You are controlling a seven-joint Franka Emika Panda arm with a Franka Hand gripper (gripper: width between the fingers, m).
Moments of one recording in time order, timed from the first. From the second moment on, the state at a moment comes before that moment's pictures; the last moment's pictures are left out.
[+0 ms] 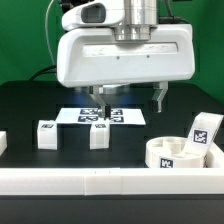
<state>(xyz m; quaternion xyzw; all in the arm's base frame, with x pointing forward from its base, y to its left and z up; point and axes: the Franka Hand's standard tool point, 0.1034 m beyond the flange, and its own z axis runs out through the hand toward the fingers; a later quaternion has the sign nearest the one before) 0.621 0.000 0.096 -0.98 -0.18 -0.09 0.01</state>
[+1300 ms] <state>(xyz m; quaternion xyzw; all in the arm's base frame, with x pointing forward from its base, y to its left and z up) 0.573 -0.028 0.072 -0.99 -0.07 0.14 0.01</state>
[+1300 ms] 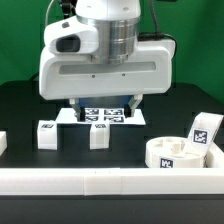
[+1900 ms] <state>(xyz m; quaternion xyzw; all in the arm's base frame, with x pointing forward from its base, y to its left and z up) 0.541 -0.033 0.054 -0.94 0.00 0.34 0.01</state>
